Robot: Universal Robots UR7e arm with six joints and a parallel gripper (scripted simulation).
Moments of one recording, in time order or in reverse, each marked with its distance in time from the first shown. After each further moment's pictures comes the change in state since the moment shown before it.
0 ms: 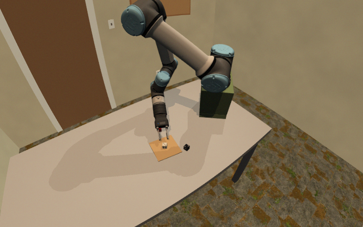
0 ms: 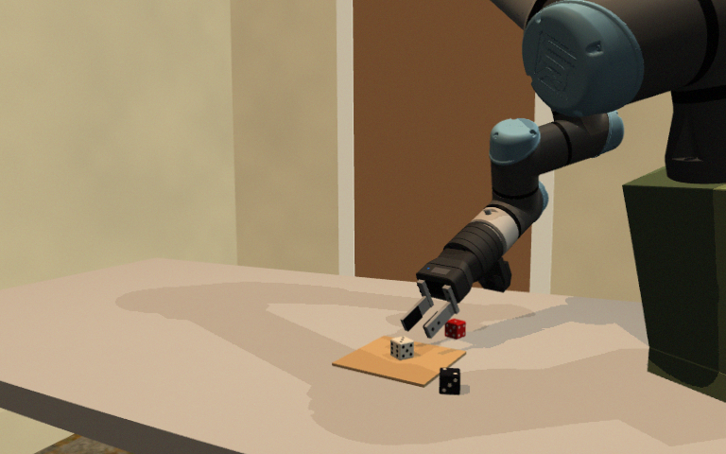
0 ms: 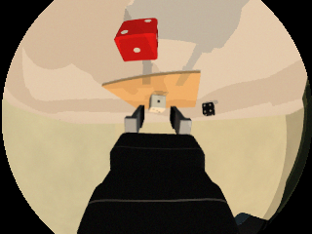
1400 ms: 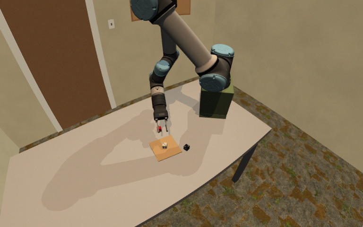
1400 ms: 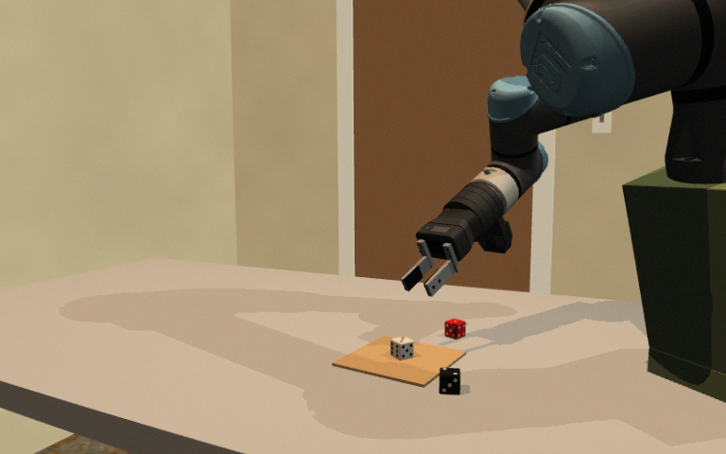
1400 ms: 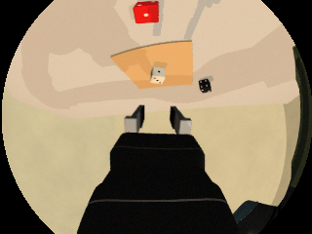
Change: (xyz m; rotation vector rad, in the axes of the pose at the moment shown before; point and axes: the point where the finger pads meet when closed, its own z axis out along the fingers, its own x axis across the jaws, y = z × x) arm 0.001 0.054 -0.029 0.022 0.003 0.001
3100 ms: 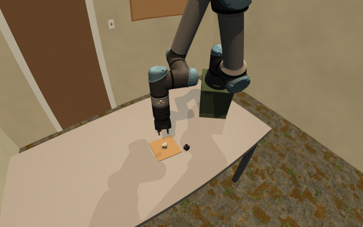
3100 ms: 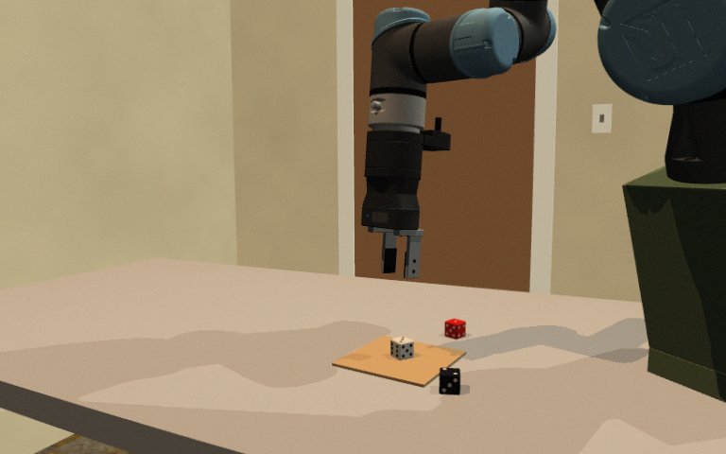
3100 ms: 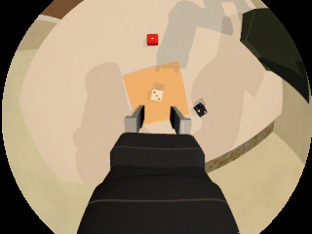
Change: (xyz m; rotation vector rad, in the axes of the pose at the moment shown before) arm 0.000 0.051 0.025 0.971 -0.001 -0.002
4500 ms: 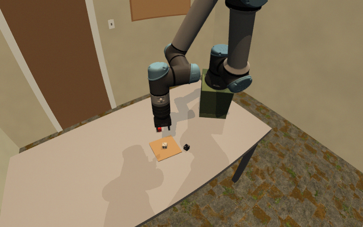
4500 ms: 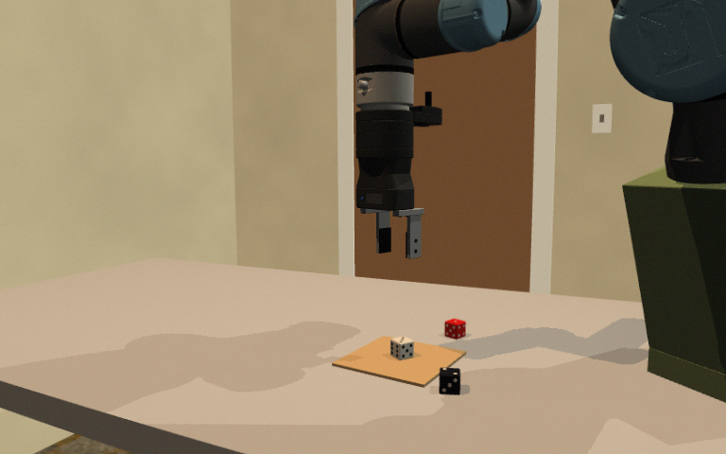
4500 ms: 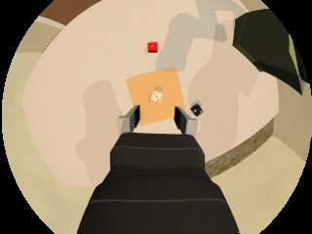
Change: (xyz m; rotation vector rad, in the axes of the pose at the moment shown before) arm 0.000 0.006 -0.028 0.089 0.000 0.003
